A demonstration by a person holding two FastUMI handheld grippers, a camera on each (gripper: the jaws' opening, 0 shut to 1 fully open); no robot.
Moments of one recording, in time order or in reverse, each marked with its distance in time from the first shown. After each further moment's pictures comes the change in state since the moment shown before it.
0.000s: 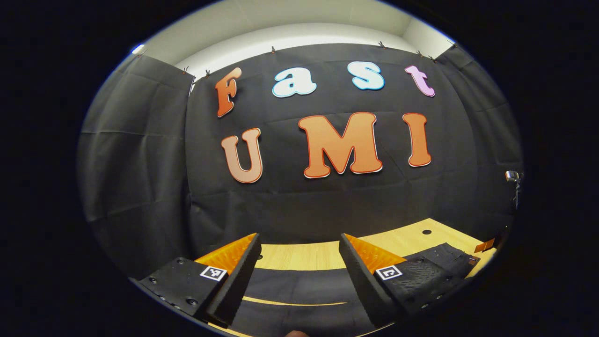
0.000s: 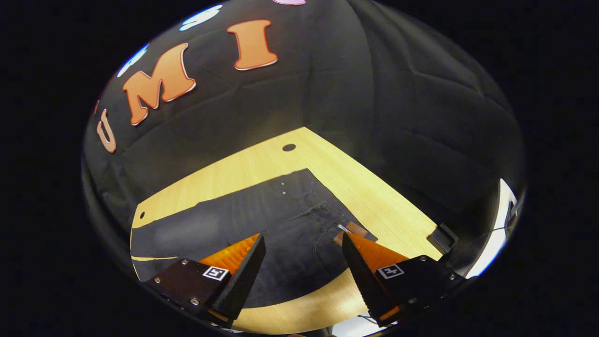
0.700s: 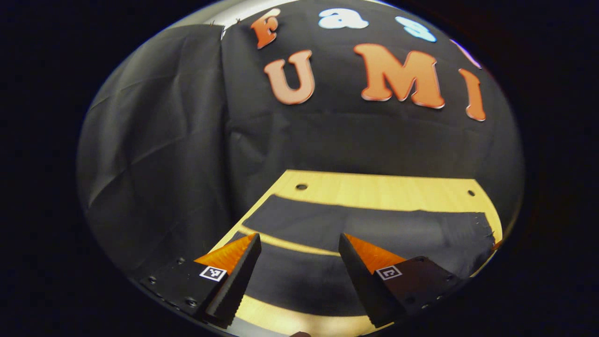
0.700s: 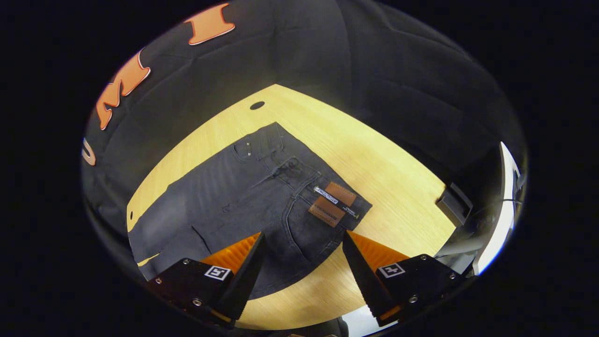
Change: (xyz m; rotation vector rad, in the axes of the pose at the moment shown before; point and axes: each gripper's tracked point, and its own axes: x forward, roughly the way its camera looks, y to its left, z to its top) left arm -0.010 0.129 -0.188 -0.095 0.598 0.309; right arm 0.053 -0.034 -0.064 0.119 0.278 -0.049
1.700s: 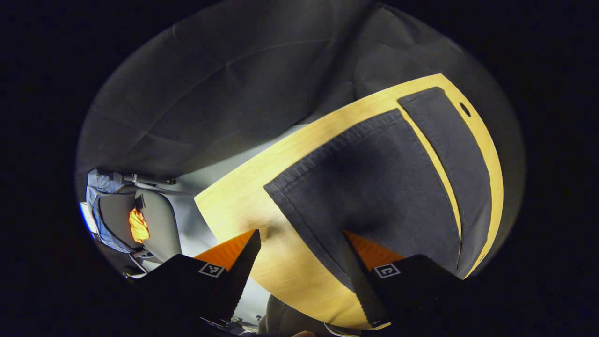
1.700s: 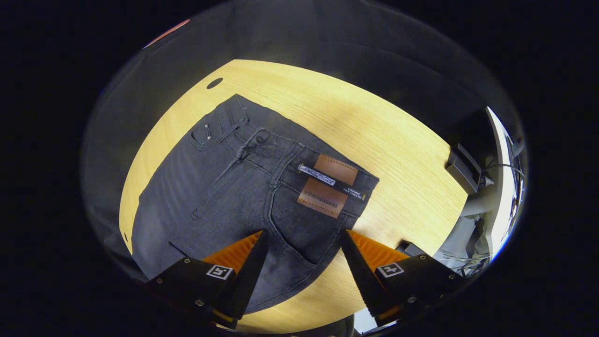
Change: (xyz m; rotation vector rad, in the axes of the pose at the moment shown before) left arm 0.143 0.130 -0.165 -0.565 0.850 0.249; right arm 0.036 -0.008 -0.020 0.155 0.186 -0.164
